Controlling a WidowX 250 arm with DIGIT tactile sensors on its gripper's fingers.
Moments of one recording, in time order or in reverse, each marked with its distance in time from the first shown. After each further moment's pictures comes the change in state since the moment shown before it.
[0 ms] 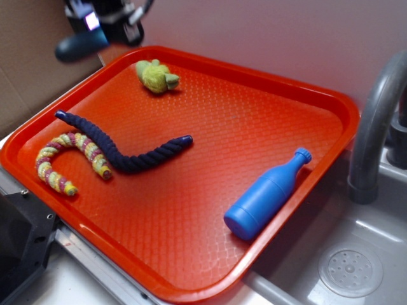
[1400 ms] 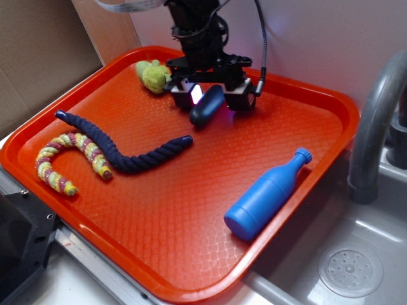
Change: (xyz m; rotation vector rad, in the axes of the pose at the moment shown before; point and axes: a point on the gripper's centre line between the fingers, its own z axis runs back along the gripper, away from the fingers) arm 0.083 -0.025 -0.159 -0.026 -0.032 0.285
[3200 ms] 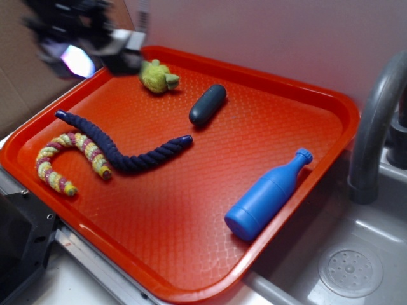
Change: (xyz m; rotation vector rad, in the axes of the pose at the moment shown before) arm -0.086 0.041 0.109 -0.111 -0.145 0.041
